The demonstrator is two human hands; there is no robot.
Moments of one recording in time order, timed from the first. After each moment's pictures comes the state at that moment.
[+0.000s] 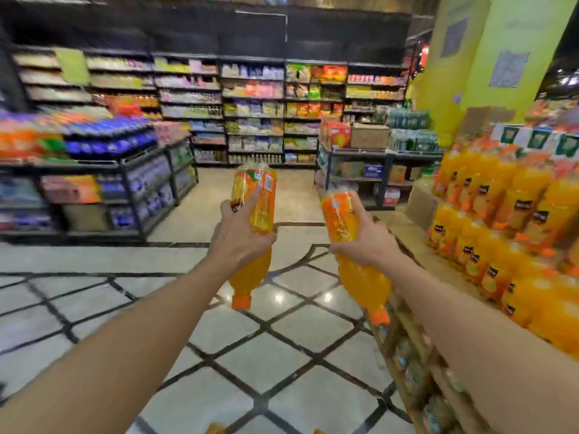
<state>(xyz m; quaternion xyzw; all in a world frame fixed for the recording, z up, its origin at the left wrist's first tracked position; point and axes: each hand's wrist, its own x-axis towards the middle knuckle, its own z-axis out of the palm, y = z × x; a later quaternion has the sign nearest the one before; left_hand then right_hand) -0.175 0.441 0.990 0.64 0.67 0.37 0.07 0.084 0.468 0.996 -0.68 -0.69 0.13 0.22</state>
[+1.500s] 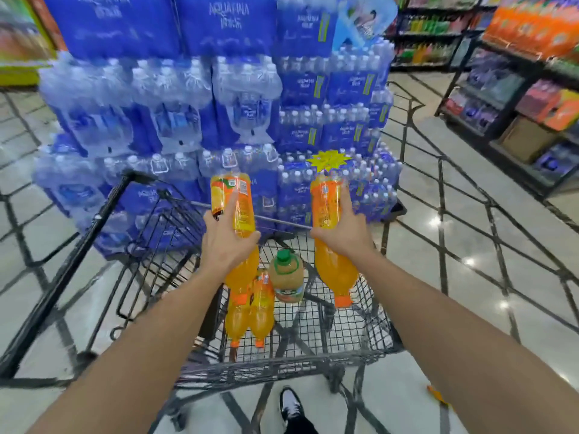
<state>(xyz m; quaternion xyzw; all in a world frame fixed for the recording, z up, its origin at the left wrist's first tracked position) -0.629 -0.403 0.772 -0.06 0.92 0.38 -0.05 -0.629 -0.164 0.792 -0.15 -0.94 0.31 -0.01</state>
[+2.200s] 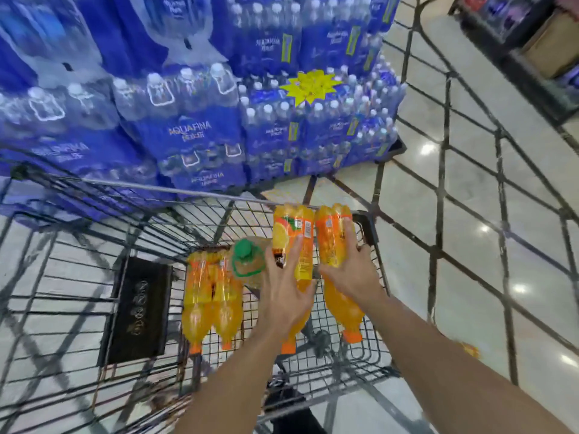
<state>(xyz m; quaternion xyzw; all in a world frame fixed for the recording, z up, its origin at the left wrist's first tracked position) -0.671 -0.221 0.566 0.03 0.91 0.38 0.13 -0.689 -0.065 0.572 -0.22 -0.92 0.29 -0.11</state>
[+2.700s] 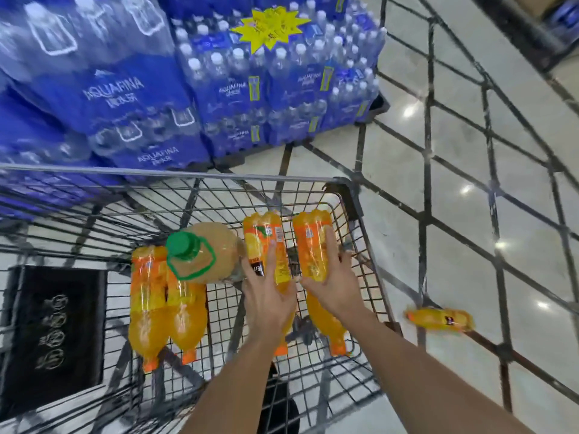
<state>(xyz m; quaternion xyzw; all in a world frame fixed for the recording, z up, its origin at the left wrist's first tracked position) -0.666 -0.167 0.425 -0.04 0.92 0.34 0.17 -0.660 -0.023 0.447 -0.22 -0.91 0.32 -0.14</state>
